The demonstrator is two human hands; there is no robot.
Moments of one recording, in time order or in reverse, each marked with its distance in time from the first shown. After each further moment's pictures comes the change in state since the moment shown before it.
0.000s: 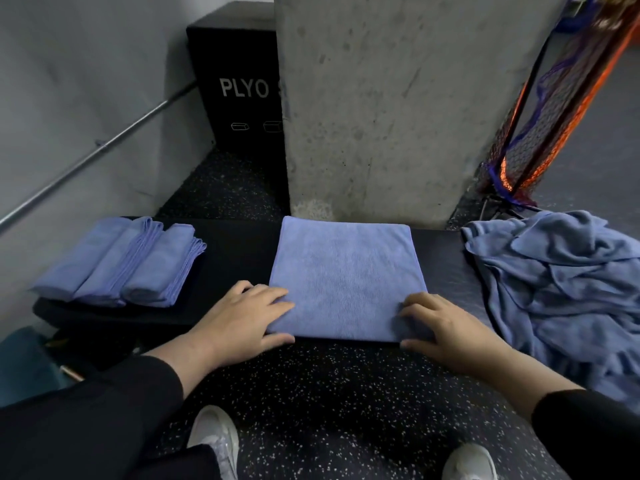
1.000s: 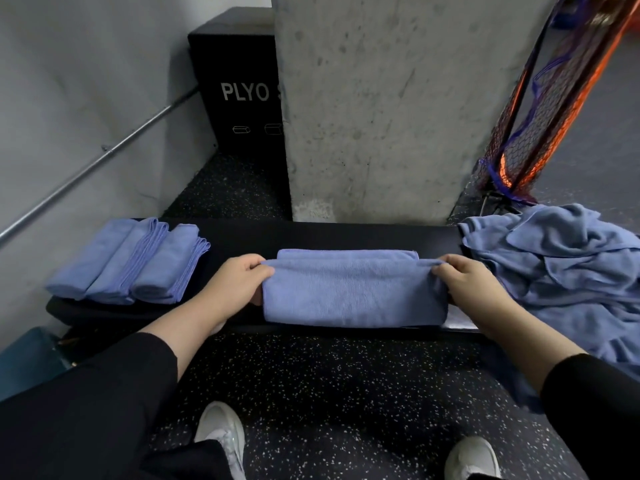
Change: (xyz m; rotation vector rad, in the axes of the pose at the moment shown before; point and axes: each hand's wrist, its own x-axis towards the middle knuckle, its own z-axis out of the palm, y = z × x) left_hand 0.019 0.003 -0.051 -1.108 0.156 -0.659; right_hand 0.021 -0.002 -0.039 0.822 0.390 0.590
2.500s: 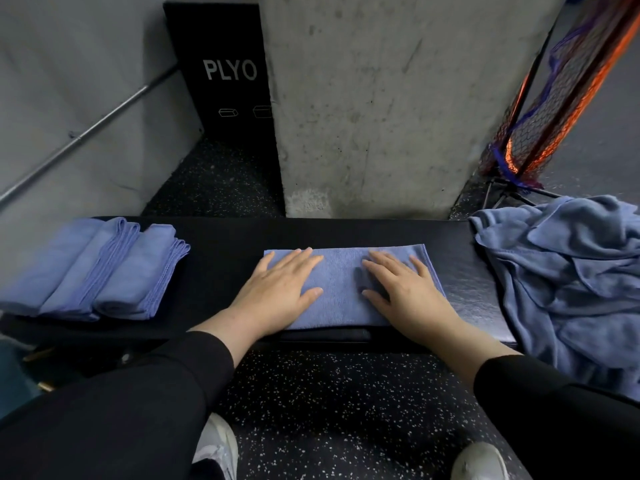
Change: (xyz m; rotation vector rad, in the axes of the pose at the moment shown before) left_hand 0.060 -0.021 0.068 0.947 -0.193 0.406; right_hand 0.029 0.013 0.086 -0.871 -0.160 -0.538
